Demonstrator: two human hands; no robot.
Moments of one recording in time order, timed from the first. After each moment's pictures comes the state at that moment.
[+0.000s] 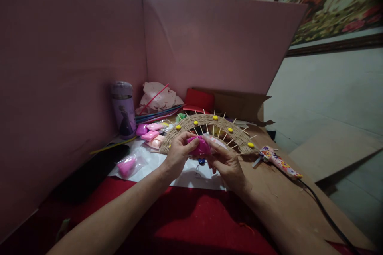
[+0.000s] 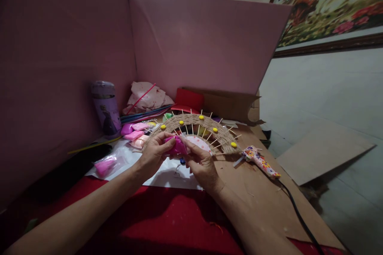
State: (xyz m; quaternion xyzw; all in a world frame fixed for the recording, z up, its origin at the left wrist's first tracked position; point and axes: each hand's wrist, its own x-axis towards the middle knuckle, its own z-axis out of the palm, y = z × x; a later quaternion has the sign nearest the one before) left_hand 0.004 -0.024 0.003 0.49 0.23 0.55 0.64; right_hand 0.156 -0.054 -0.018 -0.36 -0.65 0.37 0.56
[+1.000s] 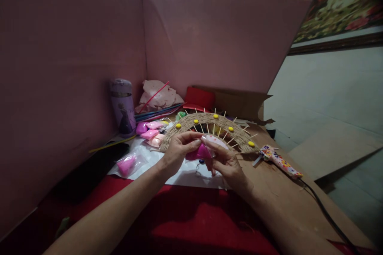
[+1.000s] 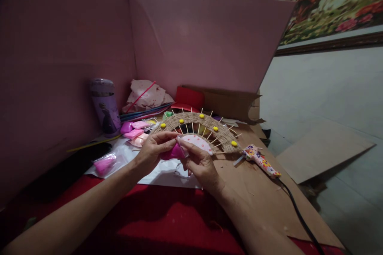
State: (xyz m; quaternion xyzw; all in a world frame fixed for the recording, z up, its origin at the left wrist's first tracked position) left_hand -0.004 -0.025 0.010 0.51 0.21 0.51 0.66; right_hand 0.158 -0.057 -0.019 -0.30 -0.65 0.44 0.54
